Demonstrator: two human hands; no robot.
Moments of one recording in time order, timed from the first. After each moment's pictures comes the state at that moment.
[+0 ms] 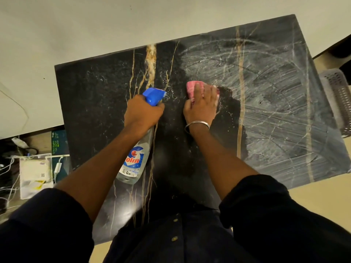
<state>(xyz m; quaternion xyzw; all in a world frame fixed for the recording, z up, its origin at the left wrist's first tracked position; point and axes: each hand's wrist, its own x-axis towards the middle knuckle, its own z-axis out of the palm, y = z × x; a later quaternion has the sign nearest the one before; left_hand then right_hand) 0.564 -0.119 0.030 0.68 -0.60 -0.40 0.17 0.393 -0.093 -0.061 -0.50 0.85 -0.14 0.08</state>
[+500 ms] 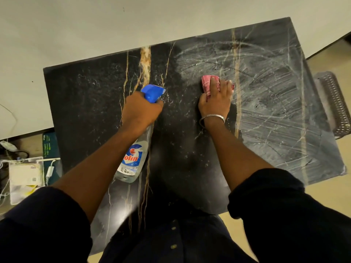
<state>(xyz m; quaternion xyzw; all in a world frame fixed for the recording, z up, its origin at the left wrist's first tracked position) 0.551 -0.143 0.027 0.67 -0.60 -0.41 0.16 0.326 -0.112 -0.066 -0.47 0.87 -0.14 0.08</state>
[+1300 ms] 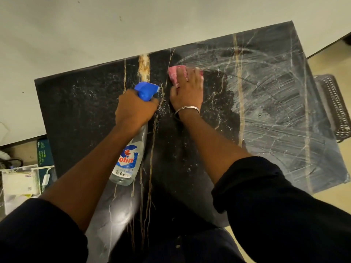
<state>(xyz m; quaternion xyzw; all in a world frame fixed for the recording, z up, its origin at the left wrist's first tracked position) 0.553 -0.191 0.024 0.67 -0.61 -0.39 0.16 0.390 -0.195 -0.056 -0.56 0.82 -0.08 0.11</state>
